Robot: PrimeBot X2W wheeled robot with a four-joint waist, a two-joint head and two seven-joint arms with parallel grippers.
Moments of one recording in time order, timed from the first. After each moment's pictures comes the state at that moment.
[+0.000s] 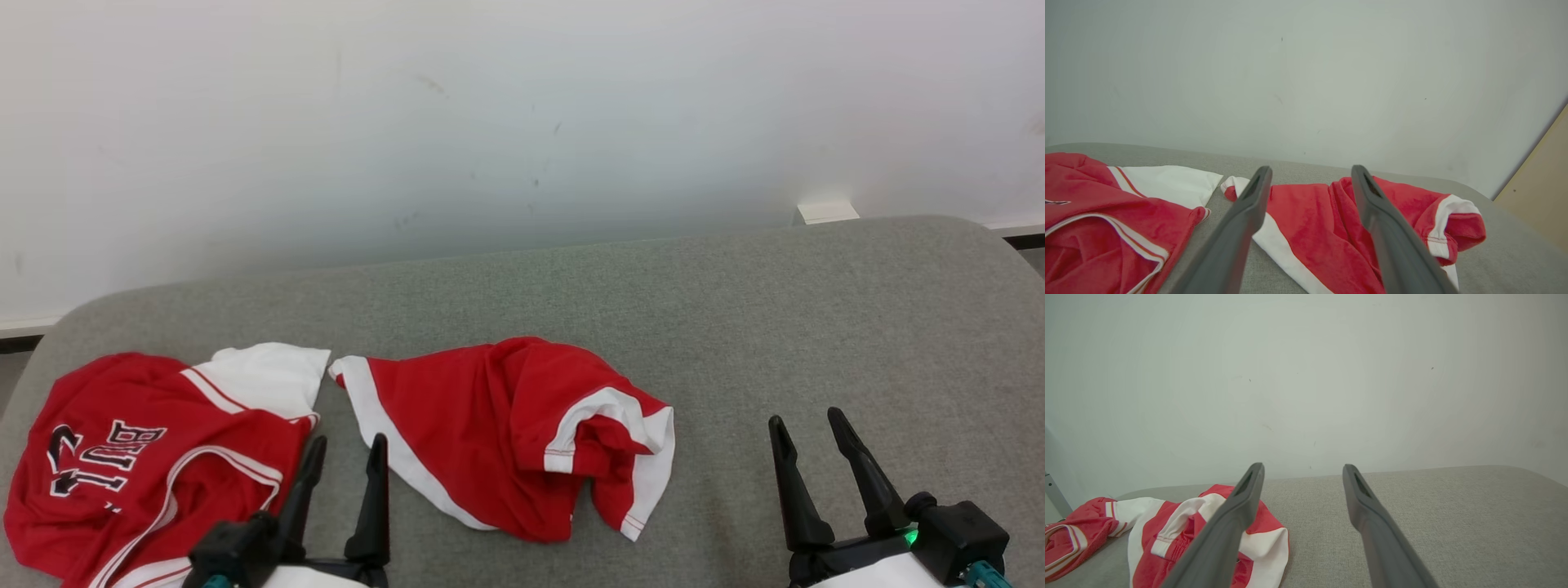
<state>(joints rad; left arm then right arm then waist) -0.04 0.05 -0.14 0.14 -0.29 -0.05 -0.26 -0.10 -0.07 0.19 0.19 0.35 0.13 -0.26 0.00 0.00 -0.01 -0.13</state>
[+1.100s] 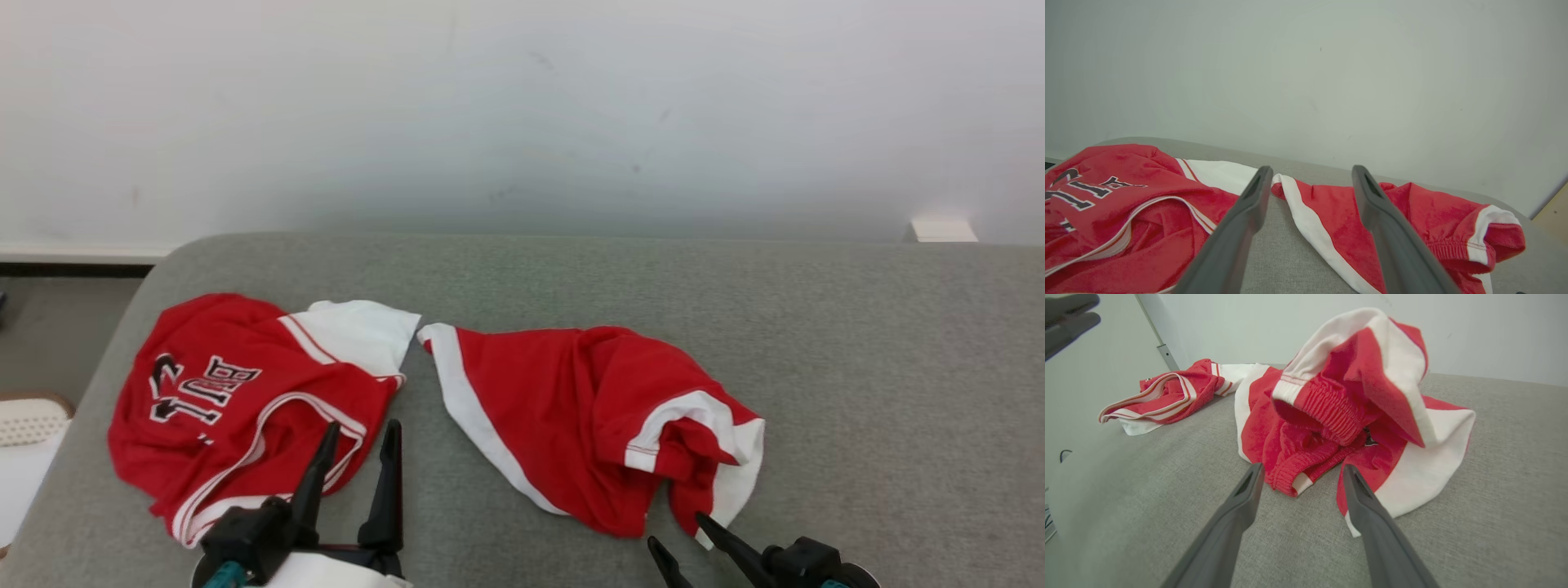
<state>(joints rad) -0.07 0.05 -0.17 0.14 -0.29 -0.04 -0.26 -0.21 -0.18 0.64 0.47 0.52 0.13 -0.23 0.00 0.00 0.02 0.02</state>
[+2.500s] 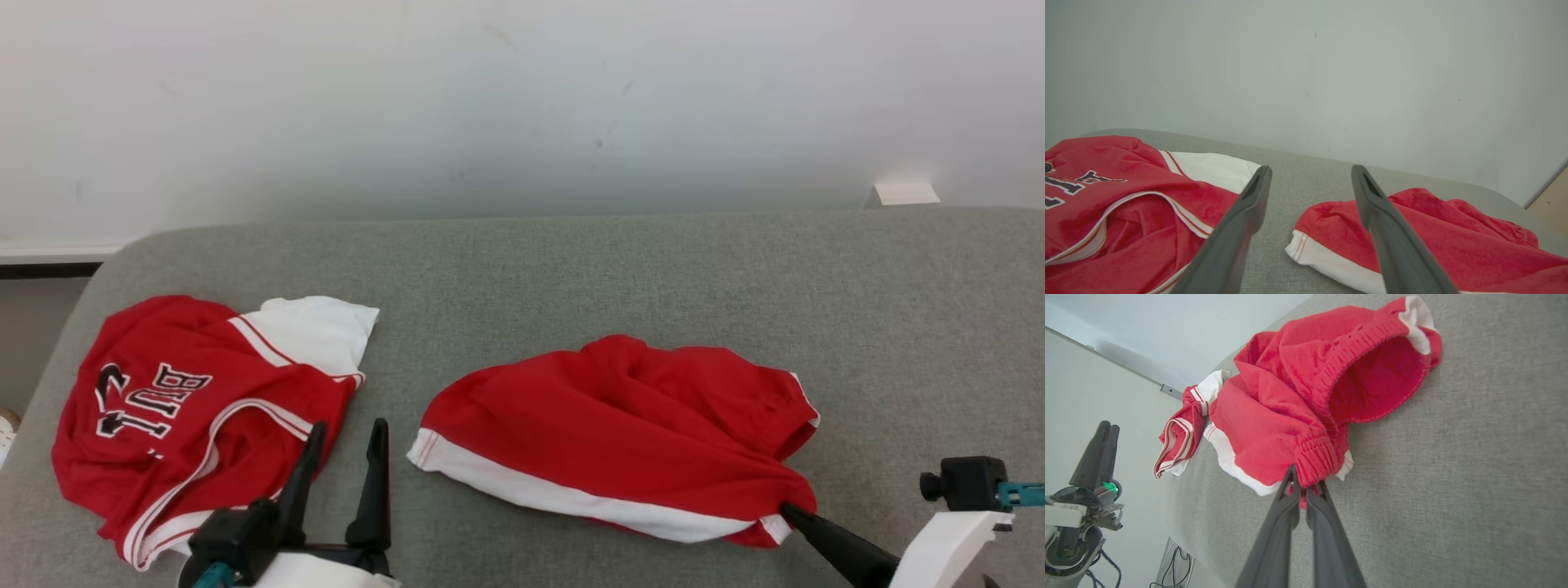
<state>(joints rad) -0.06 0.05 -0.14 0.13 -0.28 -0.04 -0.26 -0.27 -0.58 0.72 0.16 1.43 0.13 0.19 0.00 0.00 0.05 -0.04</state>
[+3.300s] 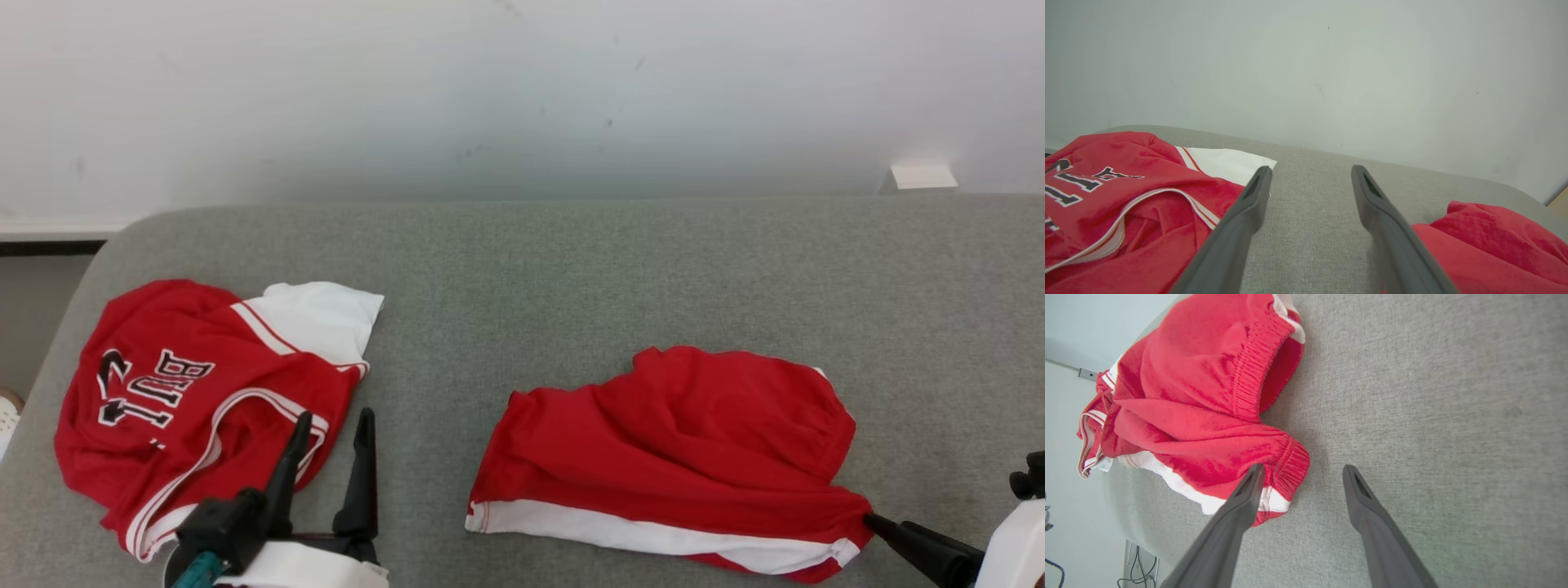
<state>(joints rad) -0.09 0.05 -0.11 0.16 -0.26 -0.05 -0.26 -0.30 -0.72 0.69 0.29 1.52 0.13 0.37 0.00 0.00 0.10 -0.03</state>
